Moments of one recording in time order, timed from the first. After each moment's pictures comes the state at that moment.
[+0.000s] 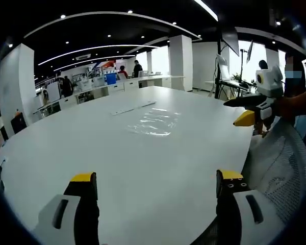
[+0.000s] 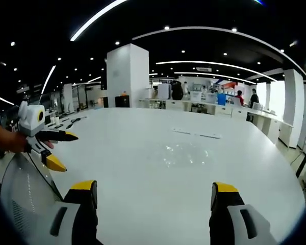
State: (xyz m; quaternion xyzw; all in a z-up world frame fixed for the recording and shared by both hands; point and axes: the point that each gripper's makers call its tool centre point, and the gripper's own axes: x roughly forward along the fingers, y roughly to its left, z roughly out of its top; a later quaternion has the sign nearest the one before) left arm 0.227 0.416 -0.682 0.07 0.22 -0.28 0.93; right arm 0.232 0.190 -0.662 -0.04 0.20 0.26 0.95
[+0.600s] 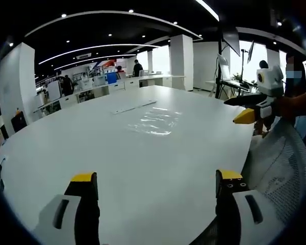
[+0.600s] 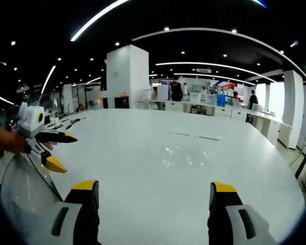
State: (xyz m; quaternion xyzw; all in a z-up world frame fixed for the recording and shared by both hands) left arm 0.226 0.417 -0.682 0.07 0.22 -0.28 0.93; right arm 0.234 0.189 -0.660 -0.04 0.19 0.25 0.95
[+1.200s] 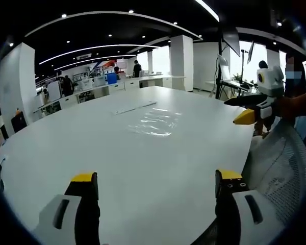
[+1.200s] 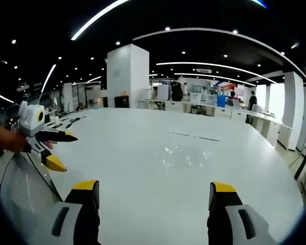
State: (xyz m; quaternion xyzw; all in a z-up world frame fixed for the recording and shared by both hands) left arm 0.230 0.418 -0.683 0.07 0.22 -0.28 0.93; right arm 0.234 0.189 -0.659 -0.05 0.19 0.25 0.95
